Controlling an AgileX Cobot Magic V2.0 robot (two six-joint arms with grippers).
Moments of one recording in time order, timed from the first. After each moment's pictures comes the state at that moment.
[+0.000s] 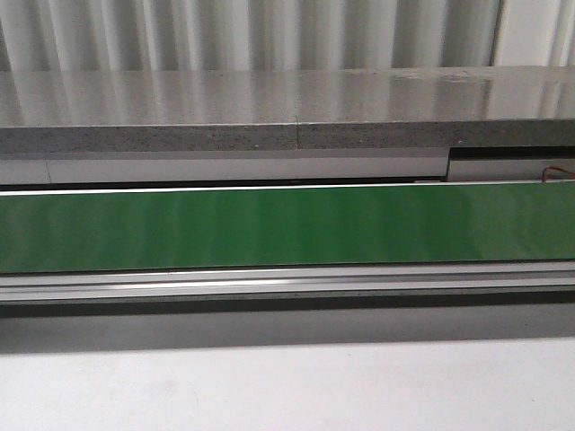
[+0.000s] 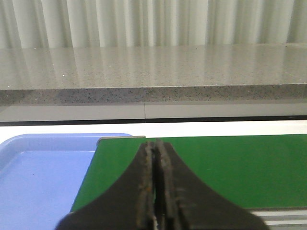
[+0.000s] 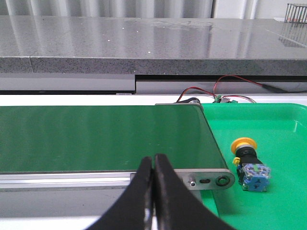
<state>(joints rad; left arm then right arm) 0.00 0.00 0.00 -0.03 0.11 0.04 -0.02 -0.01 0.03 -0.04 0.13 0.10</state>
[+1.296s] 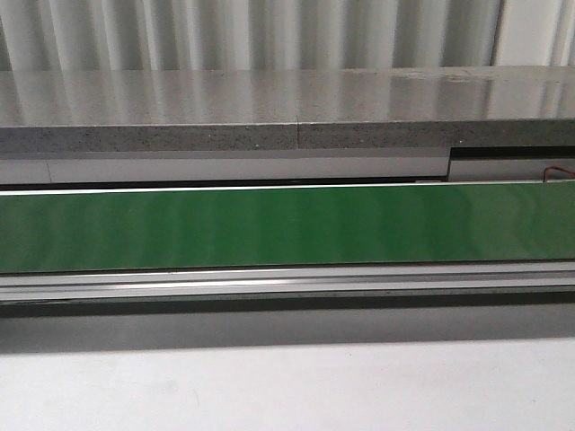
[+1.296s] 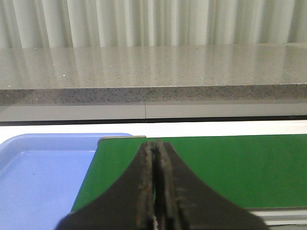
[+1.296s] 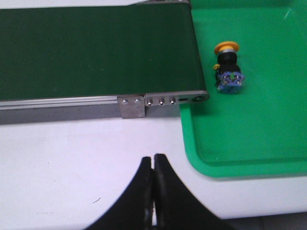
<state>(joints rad) 0.00 0.00 0.00 -0.03 0.11 0.04 -0.02 0.57 -0.63 -0.04 0.89 0.10</state>
